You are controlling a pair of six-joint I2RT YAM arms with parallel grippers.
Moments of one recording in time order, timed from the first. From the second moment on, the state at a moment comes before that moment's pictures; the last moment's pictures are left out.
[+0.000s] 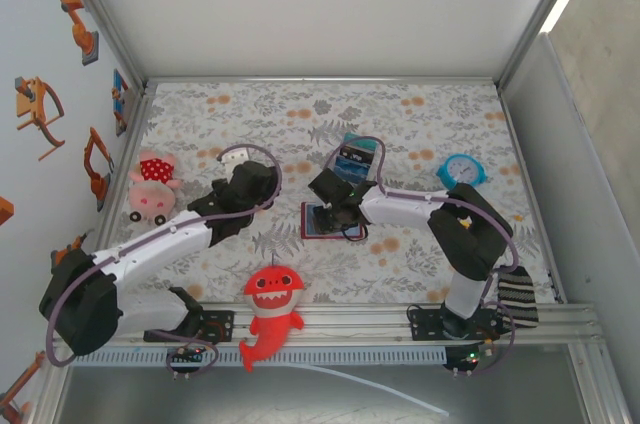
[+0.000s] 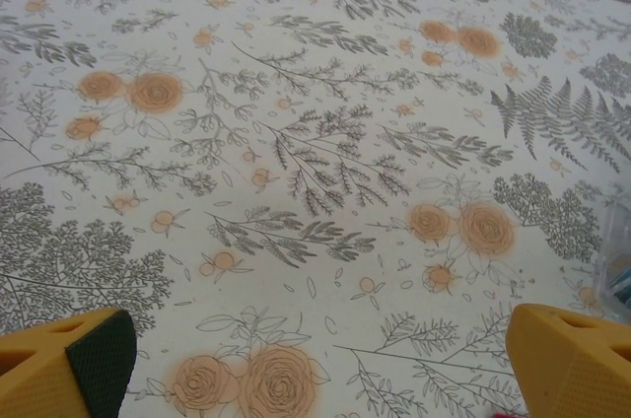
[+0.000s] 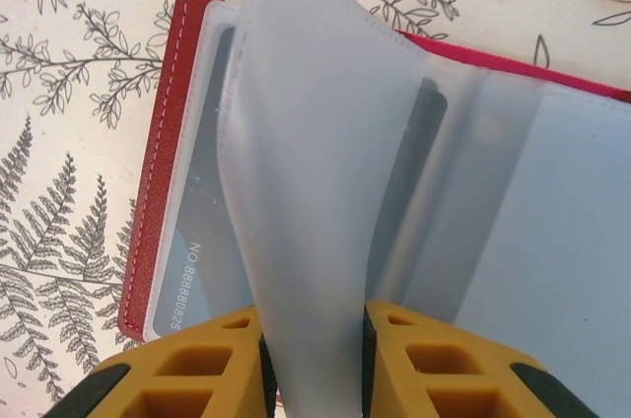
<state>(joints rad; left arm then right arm) -0.76 1.24 0.74 -0.24 -0.62 -0.66 0.89 1.78 1.05 -0.44 -0.05 0.60</state>
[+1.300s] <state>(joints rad) -0.80 1.40 0.83 -0.30 -0.60 -0.66 0.84 1.63 0.97 -0.55 0.15 0.64</state>
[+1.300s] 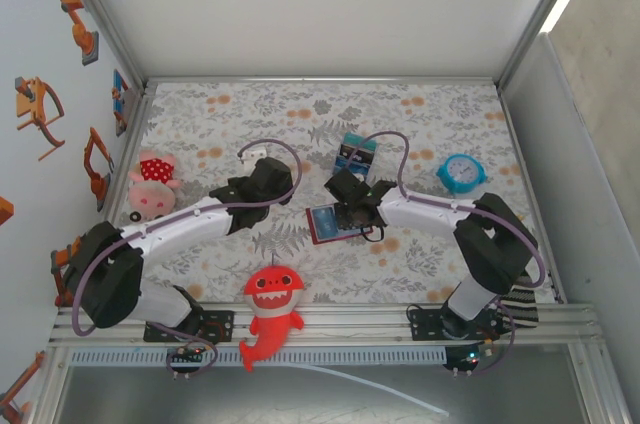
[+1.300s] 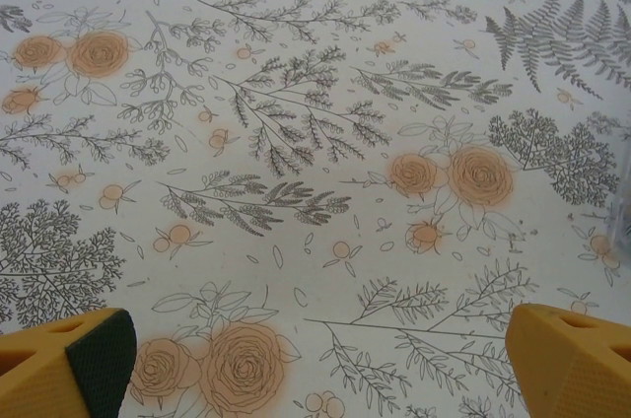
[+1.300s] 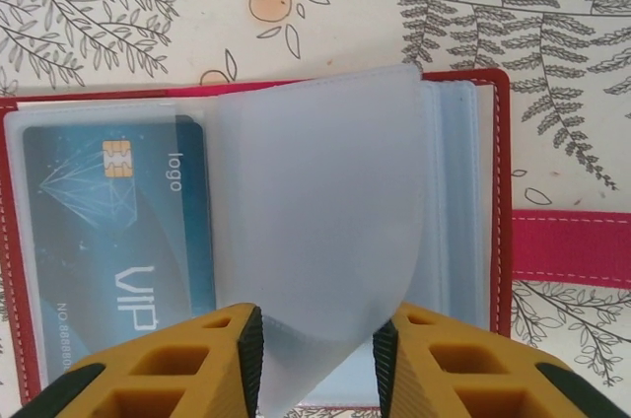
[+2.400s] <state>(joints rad) -1.01 1.61 0.83 -0.32 -0.56 -0.65 0.70 1.40 0.82 -0.47 -0.01 0.61</state>
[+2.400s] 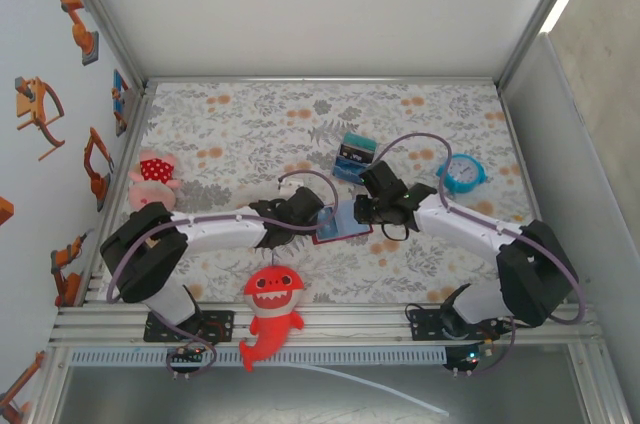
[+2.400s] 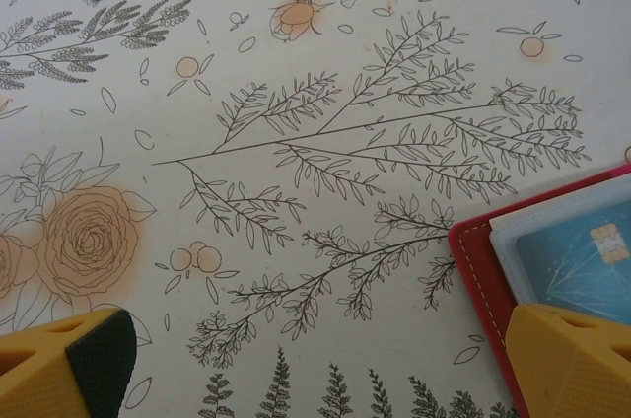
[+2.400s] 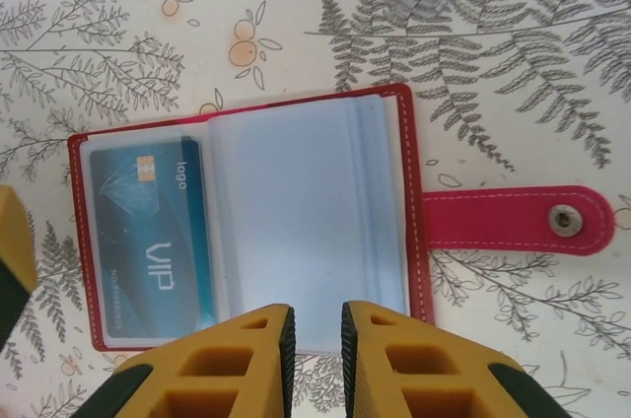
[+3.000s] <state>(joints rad) -0.99 1.71 0.85 -0.30 -0.56 -0.64 0.71 1.58 0.86 -0.36 -0.20 0.66</state>
